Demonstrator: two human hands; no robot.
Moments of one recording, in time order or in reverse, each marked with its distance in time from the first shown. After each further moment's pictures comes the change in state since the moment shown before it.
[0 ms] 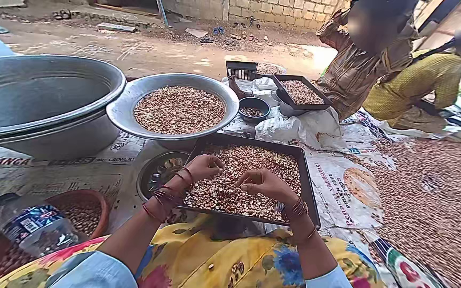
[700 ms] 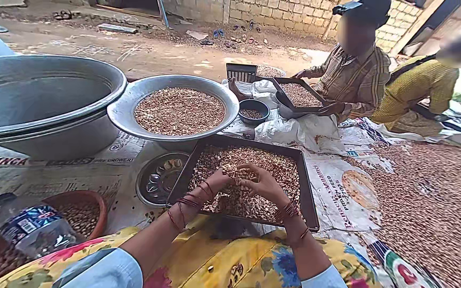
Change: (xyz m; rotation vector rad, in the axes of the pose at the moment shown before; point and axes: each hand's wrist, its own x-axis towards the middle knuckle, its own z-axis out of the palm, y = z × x) left_hand 0.001 0.027 0.070 -0.688 0.086 -0.240; right_hand 0.011 0.005 0.013 -0.039 0.185 0.071
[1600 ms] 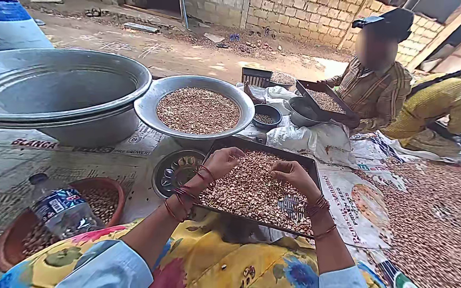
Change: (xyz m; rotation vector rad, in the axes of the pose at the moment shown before) left_hand -0.019 0.043 -0.066 0.536 0.063 0.461; right_hand 0.008 0.004 -0.057 0.015 0.020 -0.048
